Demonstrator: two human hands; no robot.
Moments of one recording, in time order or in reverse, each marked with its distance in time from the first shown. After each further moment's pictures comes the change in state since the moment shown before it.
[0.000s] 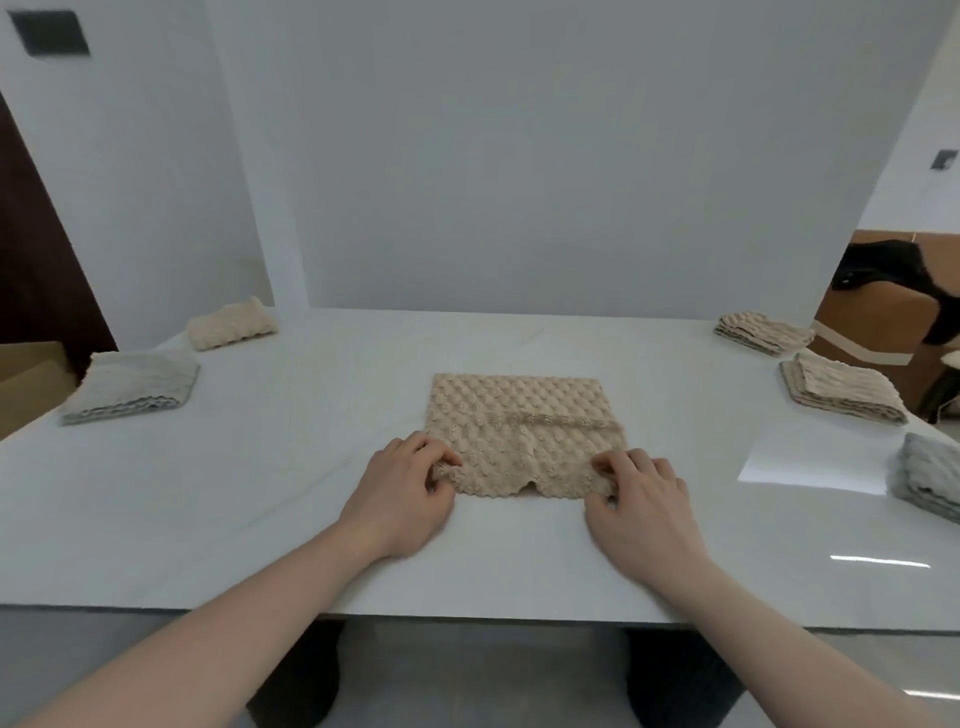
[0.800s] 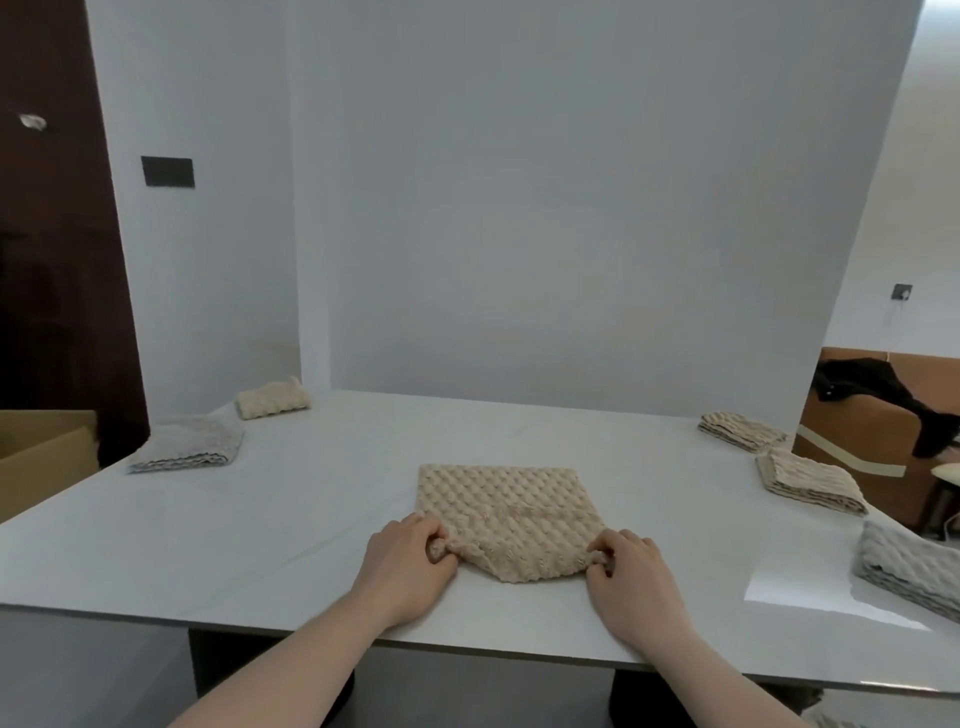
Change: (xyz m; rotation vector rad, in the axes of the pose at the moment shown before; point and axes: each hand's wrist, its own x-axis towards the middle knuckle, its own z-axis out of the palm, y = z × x) left_hand -0.039 0.012 -0.008 0.002 0.061 -0.155; right_hand -0.025 -0.001 -0.012 0.148 0.071 -0.056
